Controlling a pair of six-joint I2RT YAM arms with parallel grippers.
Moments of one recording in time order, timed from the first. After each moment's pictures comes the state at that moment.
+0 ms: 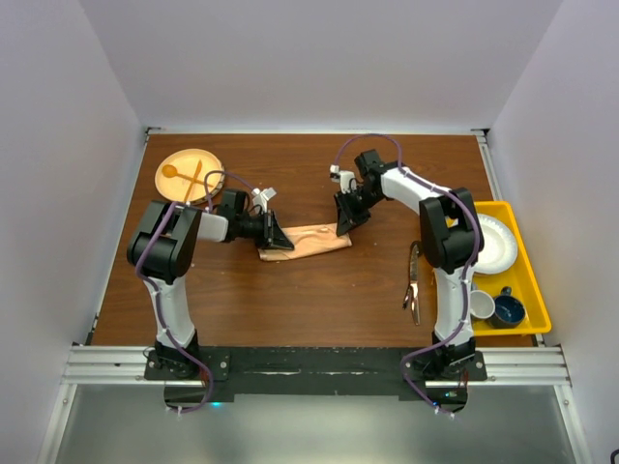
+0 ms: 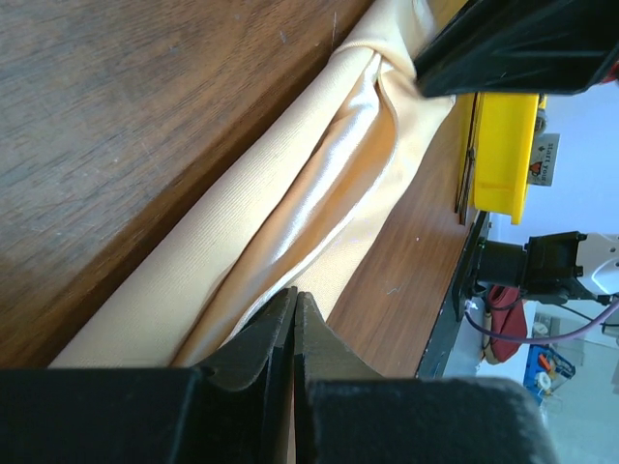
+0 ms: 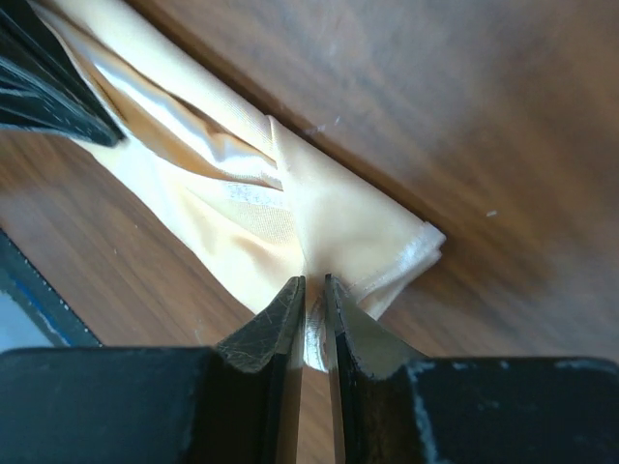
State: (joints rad) left arm -0.24 1.98 0.91 0.17 0.91 -0.45; right arm 0.35 2.13 1.61 -0.76 -0.58 -0.09
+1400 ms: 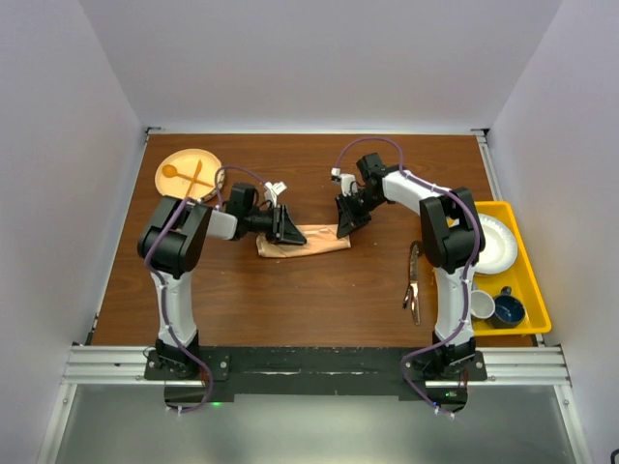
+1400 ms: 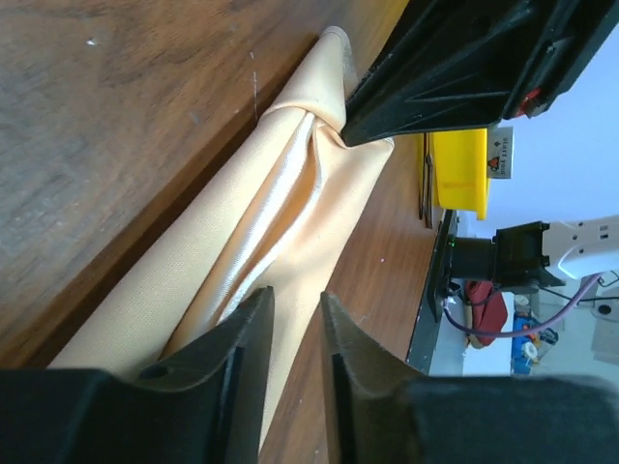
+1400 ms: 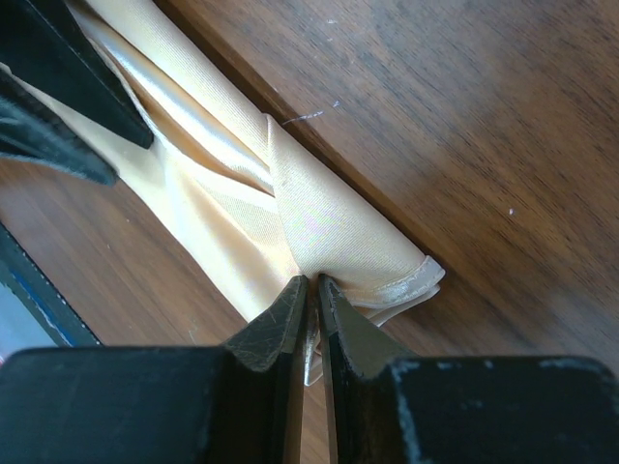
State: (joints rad) left arm -0.29 2.07 0.98 0.36 1.01 -0.56; right arm 0.35 2.14 1.54 -0.71 -0.59 -0.10
